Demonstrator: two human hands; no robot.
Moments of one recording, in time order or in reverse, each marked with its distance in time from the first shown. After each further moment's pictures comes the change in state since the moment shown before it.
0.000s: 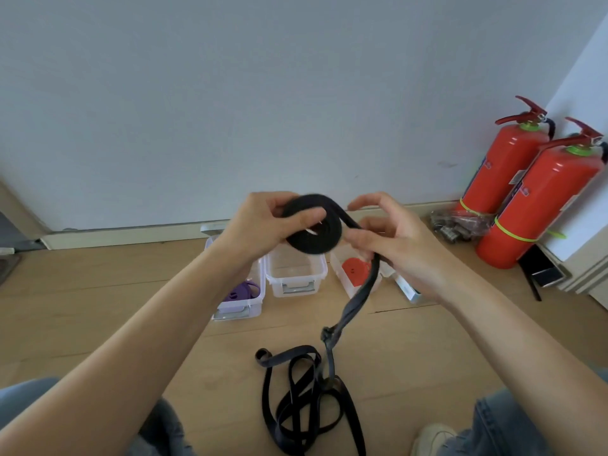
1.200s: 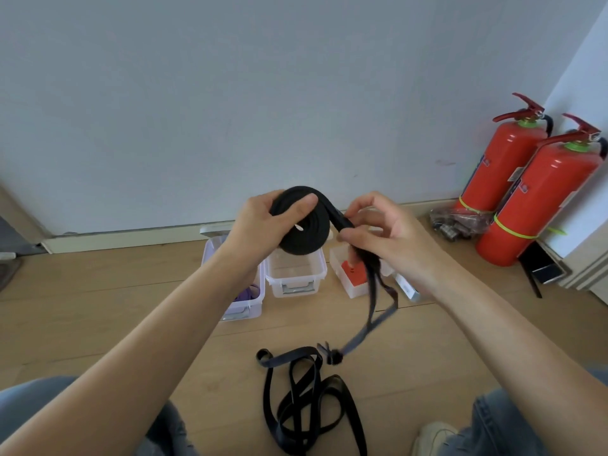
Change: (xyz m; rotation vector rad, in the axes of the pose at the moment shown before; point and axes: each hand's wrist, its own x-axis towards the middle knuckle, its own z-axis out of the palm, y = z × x) left_hand 0.002 -0.002 0.011 0.008 0.139 0.003; right_hand 0.001 -0.001 0.002 -0.006 0.025 -0.037
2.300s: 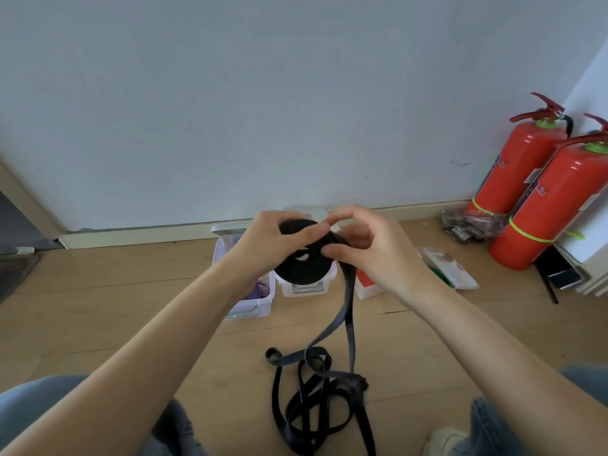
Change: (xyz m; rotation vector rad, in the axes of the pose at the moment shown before) left_hand -0.007 -0.008 -0.014 0.147 -0.155 -0.075; right_hand 0.008 0.007 0.029 -0.211 0.025 -0.073
